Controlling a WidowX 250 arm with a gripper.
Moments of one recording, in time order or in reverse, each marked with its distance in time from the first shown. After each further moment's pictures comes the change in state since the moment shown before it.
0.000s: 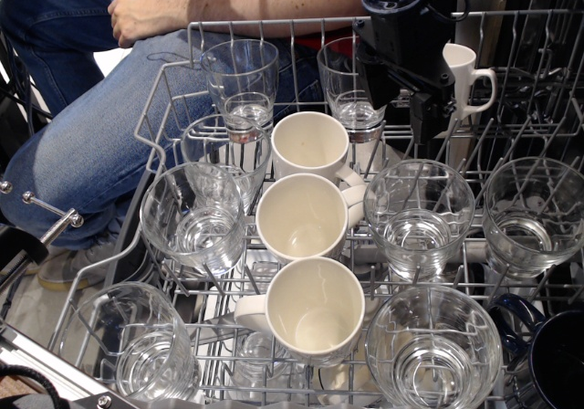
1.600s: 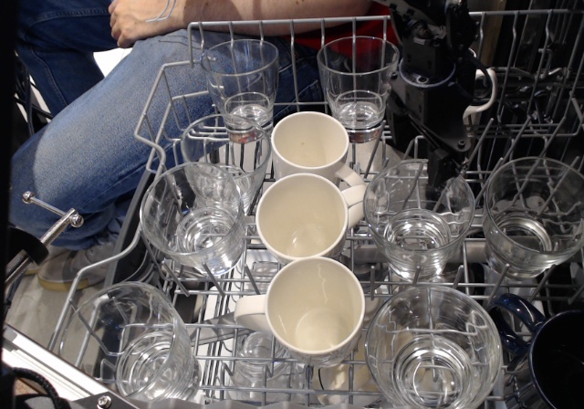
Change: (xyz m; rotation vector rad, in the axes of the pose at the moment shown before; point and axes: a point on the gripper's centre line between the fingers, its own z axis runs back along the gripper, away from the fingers) arm 0.020 0.007 -0.075 0.101 0.011 -0.109
